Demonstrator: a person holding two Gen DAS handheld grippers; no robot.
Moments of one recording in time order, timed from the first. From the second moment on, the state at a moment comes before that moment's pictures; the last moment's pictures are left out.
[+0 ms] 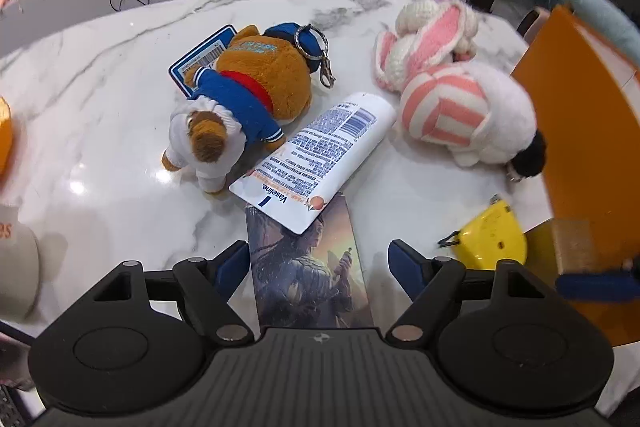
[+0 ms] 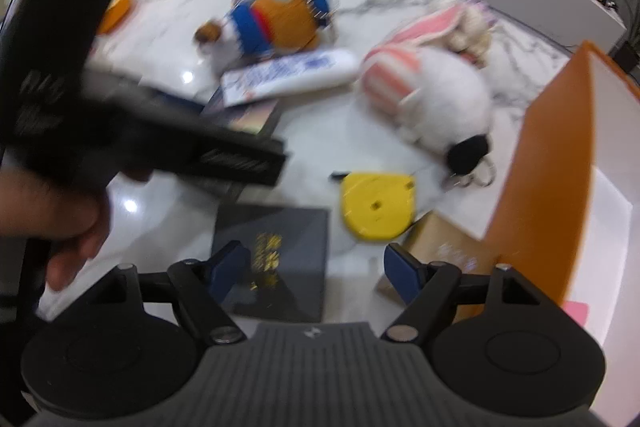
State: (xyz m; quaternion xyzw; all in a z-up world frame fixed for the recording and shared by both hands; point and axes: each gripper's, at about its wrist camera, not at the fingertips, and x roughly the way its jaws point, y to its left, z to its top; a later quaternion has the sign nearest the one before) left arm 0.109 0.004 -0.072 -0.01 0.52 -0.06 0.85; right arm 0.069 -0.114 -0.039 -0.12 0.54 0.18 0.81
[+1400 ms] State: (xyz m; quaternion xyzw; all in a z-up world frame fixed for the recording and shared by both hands) left arm 0.074 0.062 -0.064 -0.03 0.54 -0.04 0.84; right arm 0.048 -0.090 -0.034 -0.12 0.52 0.21 0.82
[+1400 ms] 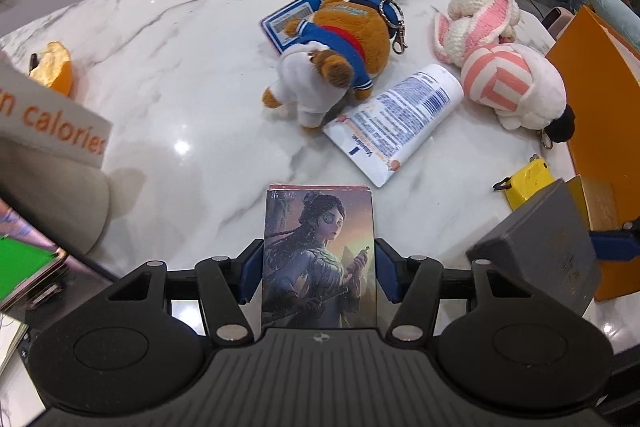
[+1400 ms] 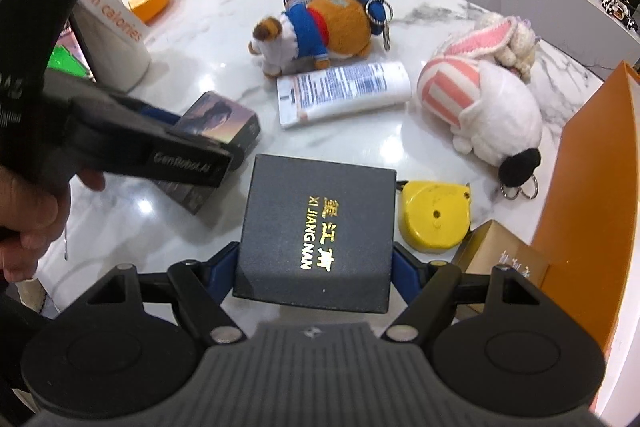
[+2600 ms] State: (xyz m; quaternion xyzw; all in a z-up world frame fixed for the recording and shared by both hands) left arm 0.052 0.010 -0.014 -0.01 0.50 -0.08 0.86; right arm 0.069 -0.198 0.045 0.01 0.44 0.16 0.88
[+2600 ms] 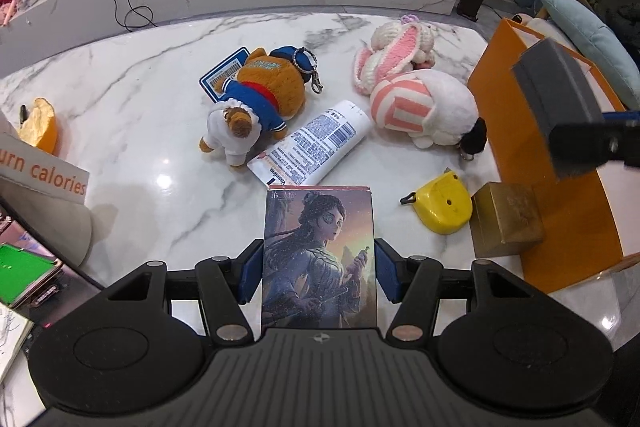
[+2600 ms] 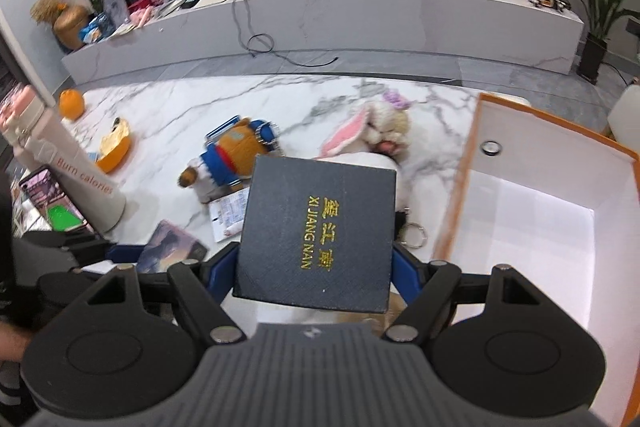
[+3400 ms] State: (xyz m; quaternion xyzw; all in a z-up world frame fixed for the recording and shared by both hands) left arm 0.047 -0.117 0.073 0.05 0.45 -0.12 0.88; right arm 0.043 -0.332 0.072 0.10 0.39 0.09 0.91
